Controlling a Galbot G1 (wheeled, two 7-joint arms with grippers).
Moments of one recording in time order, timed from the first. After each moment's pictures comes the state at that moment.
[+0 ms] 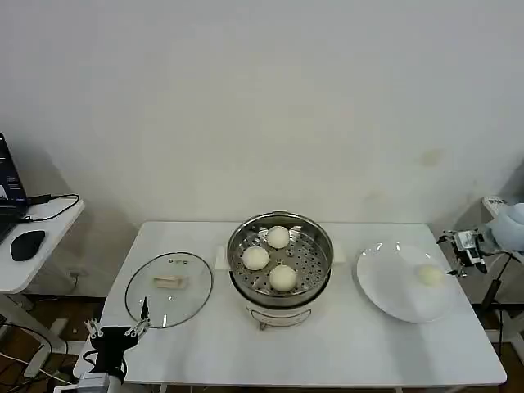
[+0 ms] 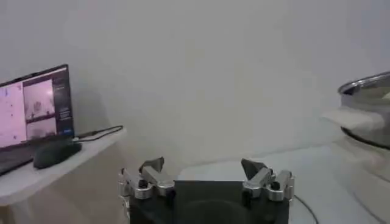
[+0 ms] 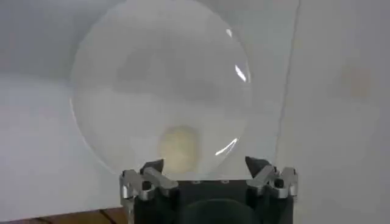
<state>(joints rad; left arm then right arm) 1.71 -1.22 -0.62 -2.07 -0.13 0.01 -0.27 -0.14 0.47 -0.49 1.14 -0.31 0.05 -0.98</state>
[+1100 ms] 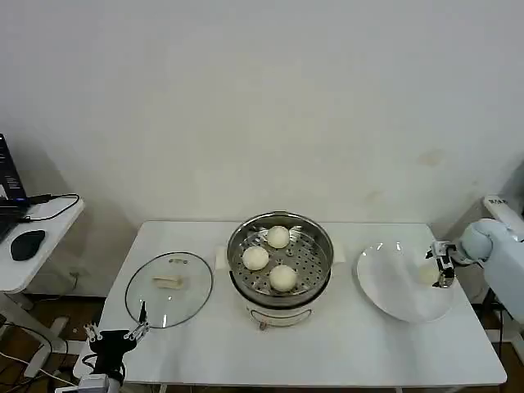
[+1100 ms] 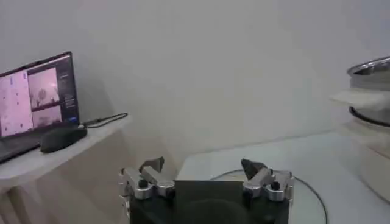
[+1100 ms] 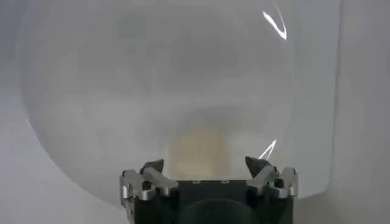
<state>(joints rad) 1.71 -1.22 -0.62 -2.04 -0.13 0.01 -0.27 -0.18 0.72 -0.41 0.80 -0.44 0.07 -0.98</state>
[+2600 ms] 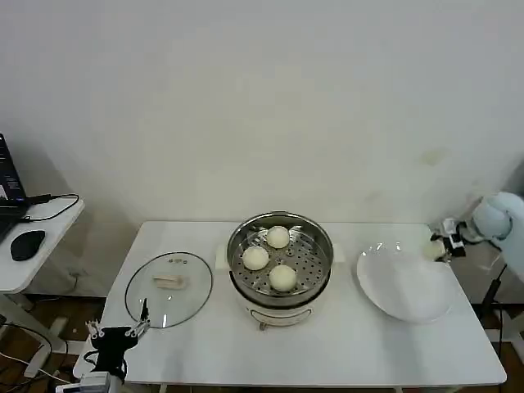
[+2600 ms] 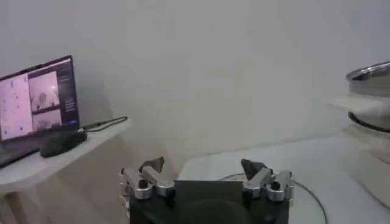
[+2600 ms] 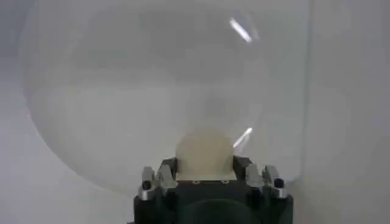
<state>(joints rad) 1.70 -1.21 -0.61 -2.05 -0.13 0.01 -0.27 0.01 0.54 -0.60 1.10 -0.27 -0.04 -1.03</state>
